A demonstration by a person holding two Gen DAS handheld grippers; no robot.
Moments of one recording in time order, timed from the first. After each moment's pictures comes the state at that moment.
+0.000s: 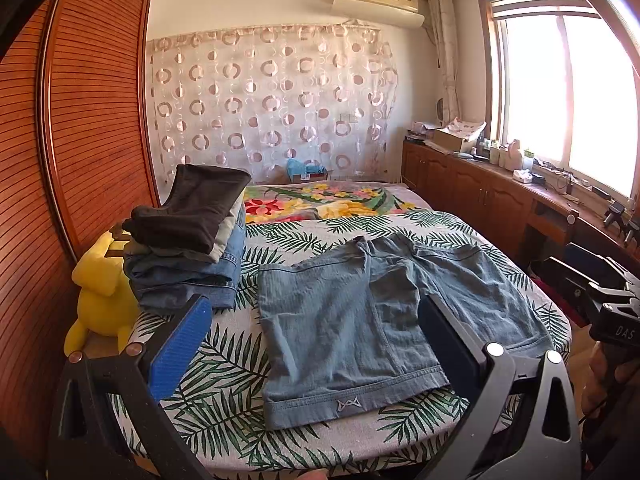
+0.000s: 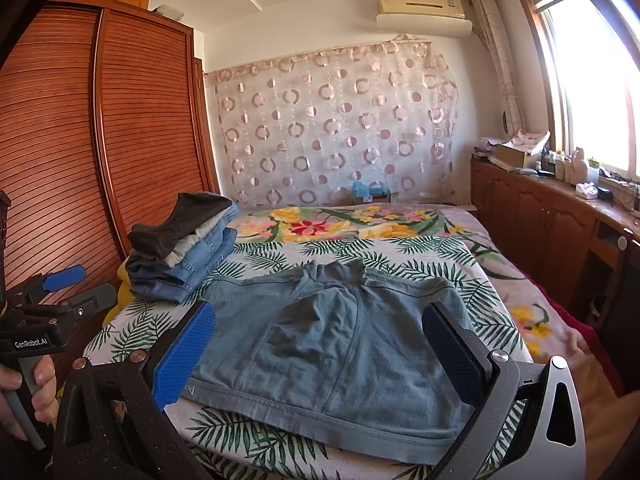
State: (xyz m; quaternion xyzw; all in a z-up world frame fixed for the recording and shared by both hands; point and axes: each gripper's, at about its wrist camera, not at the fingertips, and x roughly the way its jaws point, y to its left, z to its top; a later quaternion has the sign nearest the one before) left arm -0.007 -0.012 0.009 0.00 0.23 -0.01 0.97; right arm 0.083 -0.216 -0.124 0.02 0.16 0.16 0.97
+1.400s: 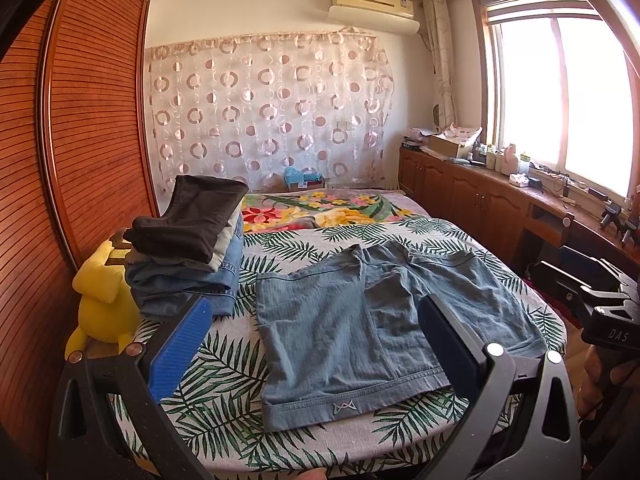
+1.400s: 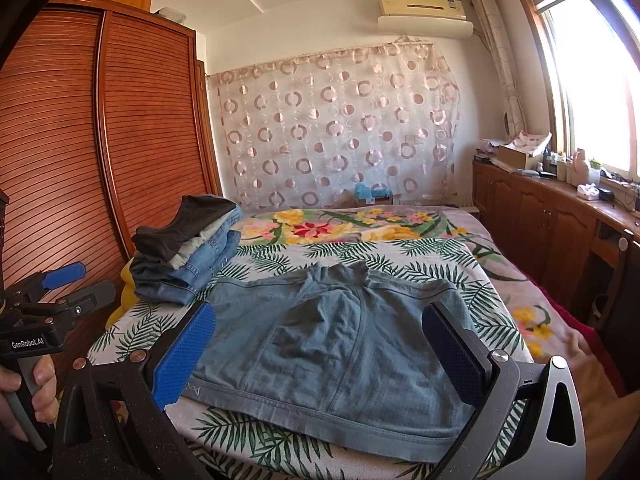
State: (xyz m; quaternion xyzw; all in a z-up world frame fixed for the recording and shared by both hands) left arm -0.012 -0.016 0.025 0.00 0.22 -0.01 0.98; right arm 0.080 -0.216 -0.124 0.02 0.16 0.16 0.97
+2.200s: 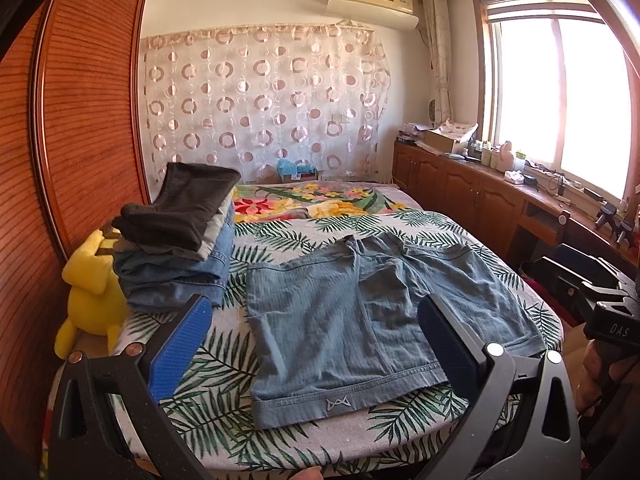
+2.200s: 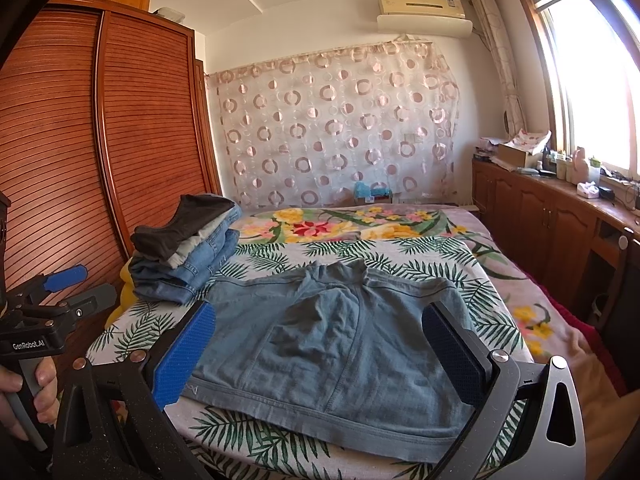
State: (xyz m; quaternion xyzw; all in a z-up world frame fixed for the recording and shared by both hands) left arm -0.001 -0.014 0.016 -0.01 0.24 -0.03 0.97; right arm 0.083 -0.218 -0.128 0.02 0.16 0.16 0.97
